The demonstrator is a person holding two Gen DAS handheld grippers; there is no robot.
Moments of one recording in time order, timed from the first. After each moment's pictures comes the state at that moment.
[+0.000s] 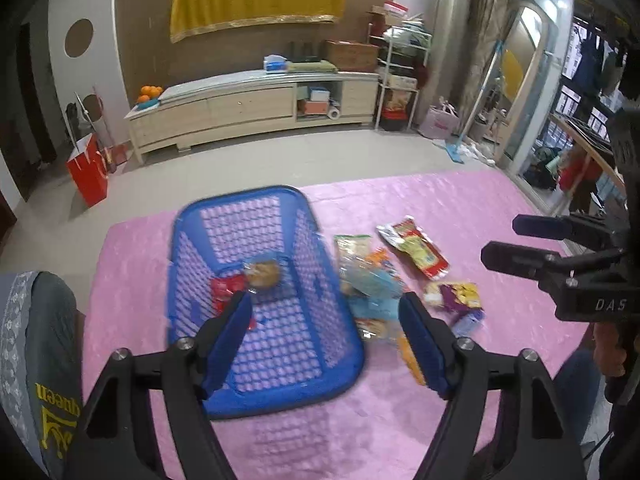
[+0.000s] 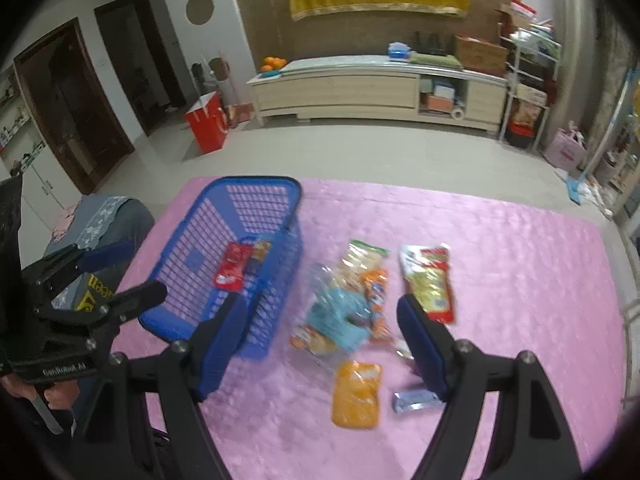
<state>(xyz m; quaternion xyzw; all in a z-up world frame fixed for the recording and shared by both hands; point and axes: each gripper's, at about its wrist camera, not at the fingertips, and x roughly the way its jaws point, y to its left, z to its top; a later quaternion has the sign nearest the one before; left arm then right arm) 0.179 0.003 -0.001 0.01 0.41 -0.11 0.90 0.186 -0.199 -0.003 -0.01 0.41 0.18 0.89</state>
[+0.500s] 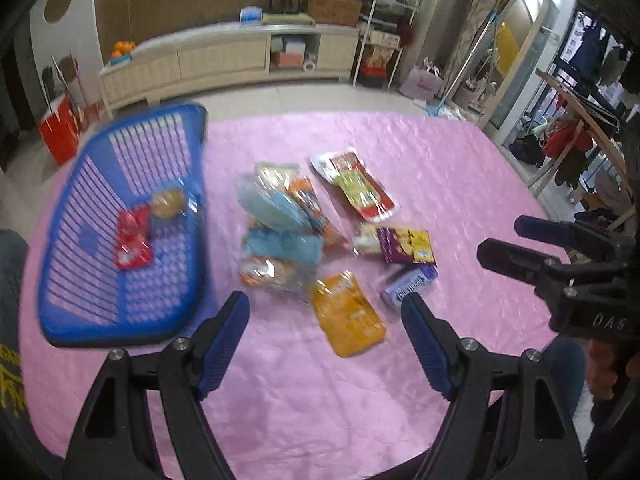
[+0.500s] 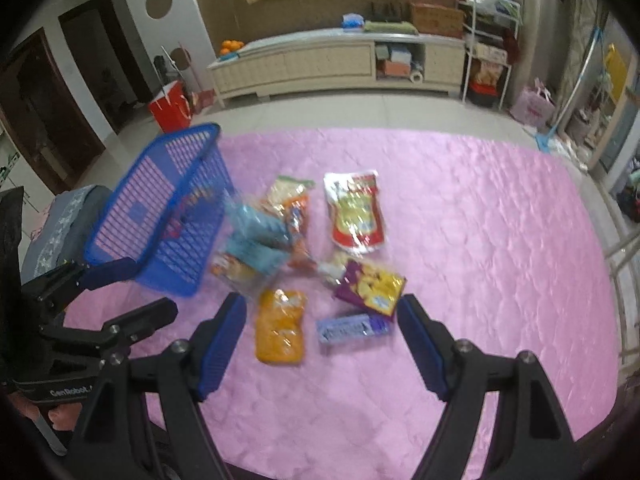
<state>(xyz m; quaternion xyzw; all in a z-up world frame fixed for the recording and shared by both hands) 0.170 -0.094 -0.081 -0.01 0.49 -0.13 0.86 0.162 -0.290 -0.074 0.01 0.45 0.13 0.88</state>
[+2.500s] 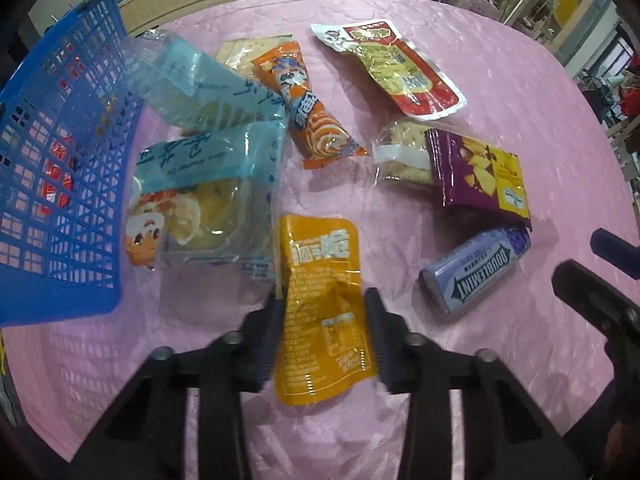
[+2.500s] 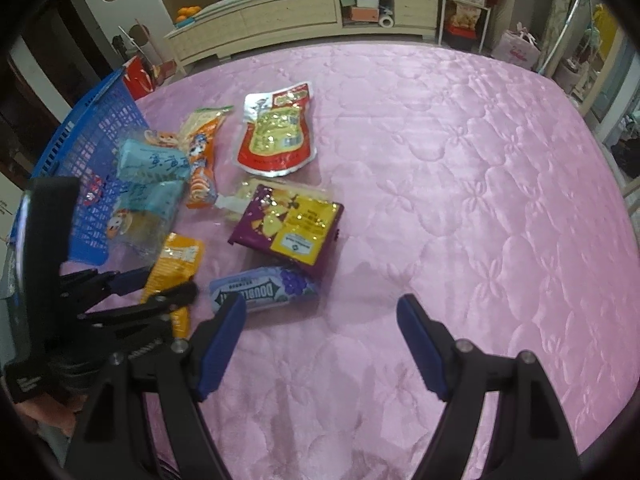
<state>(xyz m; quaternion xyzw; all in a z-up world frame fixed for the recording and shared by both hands) 0.220 -0.192 -0.211 0.02 0.61 -0.05 0.79 0.186 -0.344 -0.171 0.02 0.52 0.08 0.85</state>
